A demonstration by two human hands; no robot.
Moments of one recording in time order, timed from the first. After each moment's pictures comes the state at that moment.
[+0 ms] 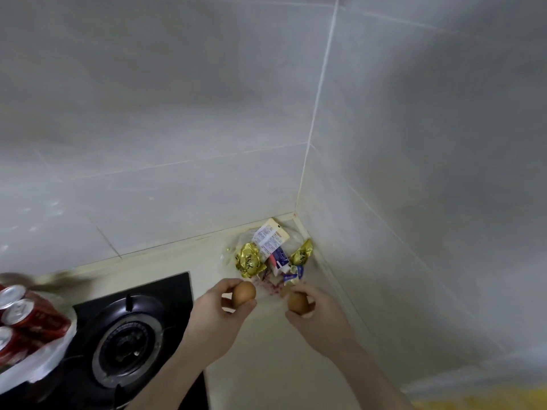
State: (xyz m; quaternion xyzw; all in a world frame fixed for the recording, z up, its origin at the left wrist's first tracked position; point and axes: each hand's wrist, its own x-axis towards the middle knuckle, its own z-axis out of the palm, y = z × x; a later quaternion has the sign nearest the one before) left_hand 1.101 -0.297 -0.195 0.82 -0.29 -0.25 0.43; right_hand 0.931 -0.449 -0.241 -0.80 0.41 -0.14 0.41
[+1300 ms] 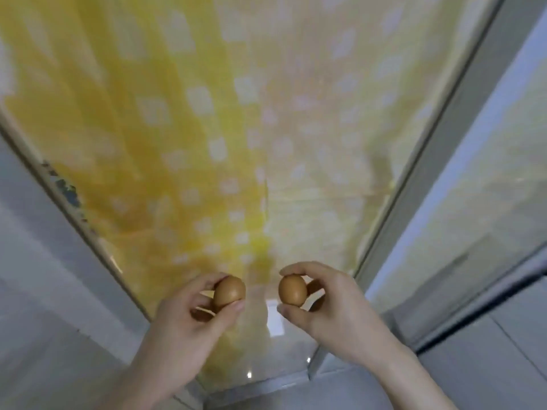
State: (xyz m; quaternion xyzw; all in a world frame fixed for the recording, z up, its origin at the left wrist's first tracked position) left_hand 0.689 -0.357 -0.070 0.38 -0.75 -0.49 0.23; right_hand 0.491 -0.222 -0.070 -0.46 0.76 -0.41 0.20
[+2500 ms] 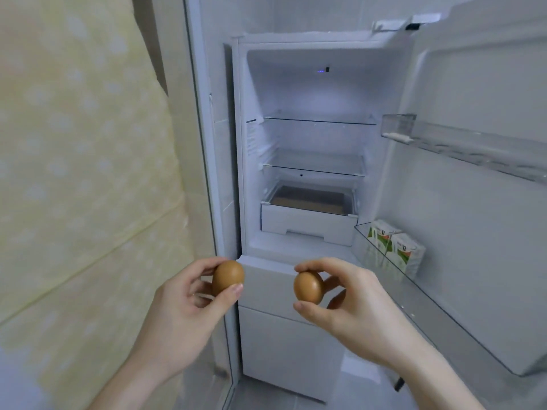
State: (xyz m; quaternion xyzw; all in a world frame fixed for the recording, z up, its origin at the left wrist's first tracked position) left_hand 0.336 -0.059 -0.005 -0.15 -0.78 -0.60 0.07; right_hand 0.393 0.194 0.014 -0.06 0.90 -0.39 -0.15
